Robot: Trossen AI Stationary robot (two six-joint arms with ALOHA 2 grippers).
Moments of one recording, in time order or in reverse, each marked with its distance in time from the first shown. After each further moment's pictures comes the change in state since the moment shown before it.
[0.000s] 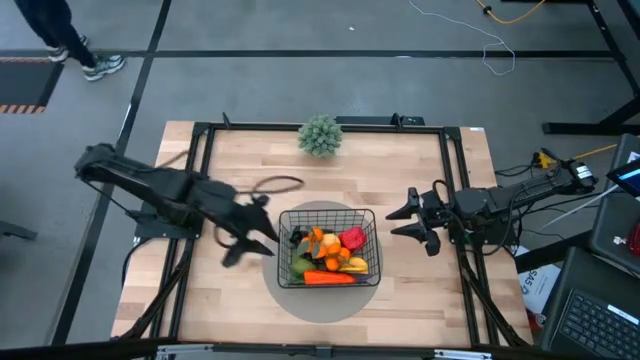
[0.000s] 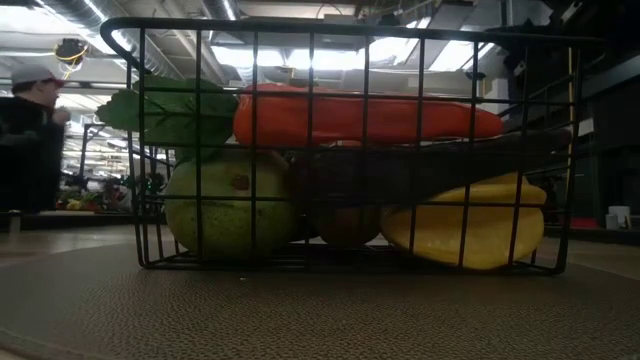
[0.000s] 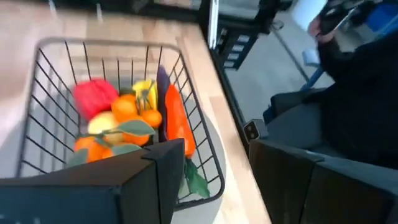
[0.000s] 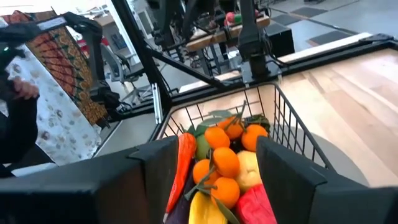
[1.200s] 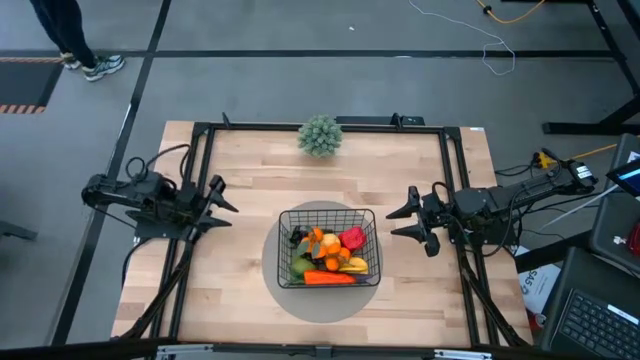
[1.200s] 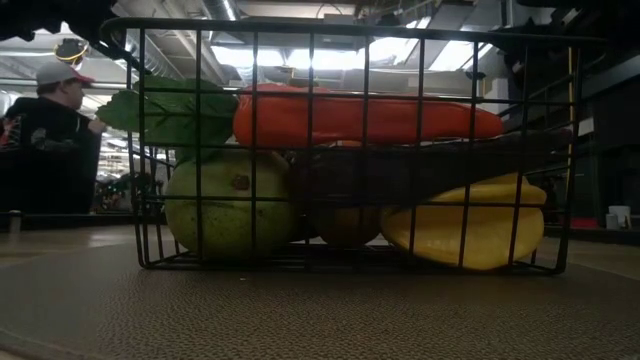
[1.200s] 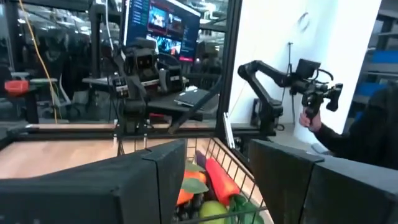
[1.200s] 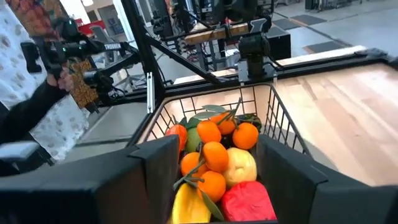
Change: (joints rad) left arm 0.114 -1.080 -0.851 0.444 -0.047 0.195; right arm 0.000 -0.006 0.000 -0.025 0.001 -0.117
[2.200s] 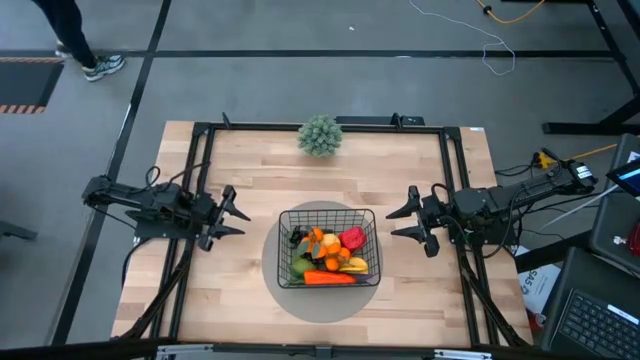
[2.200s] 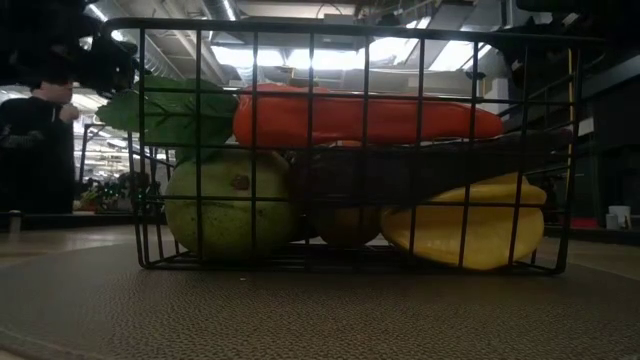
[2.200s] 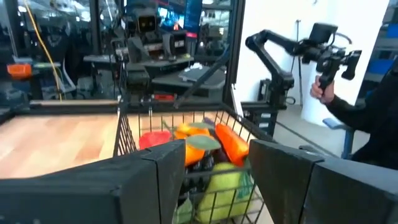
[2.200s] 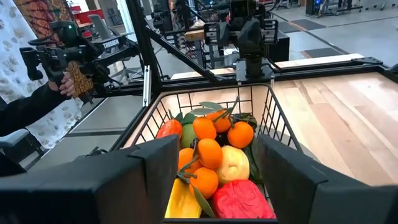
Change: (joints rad) left arm 0.000 0.000 -0.206 0.129 -0.008 0.035; right arm 0.000 0.000 0.000 -0.011 0.000 -0.063
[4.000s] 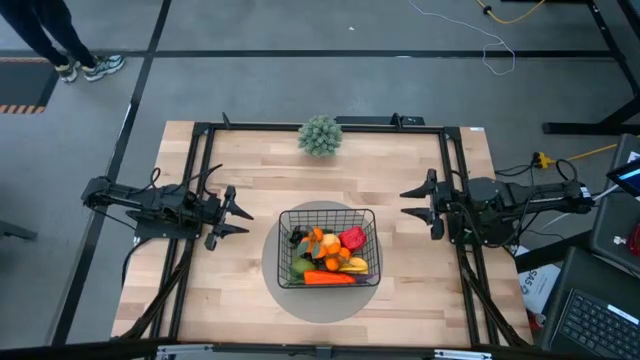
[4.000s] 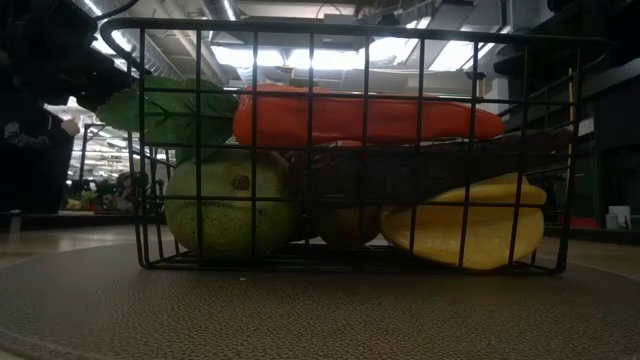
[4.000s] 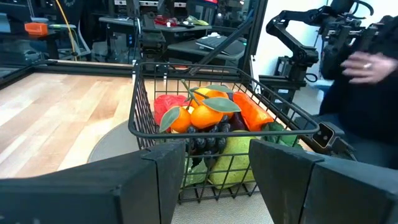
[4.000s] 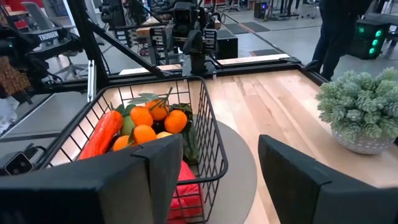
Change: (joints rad) left arm 0.016 -0.001 0.000 -0.135 -0.048 -0.044; right arm -0.163 -0.295 0.000 -0.341 0.051 -0.072
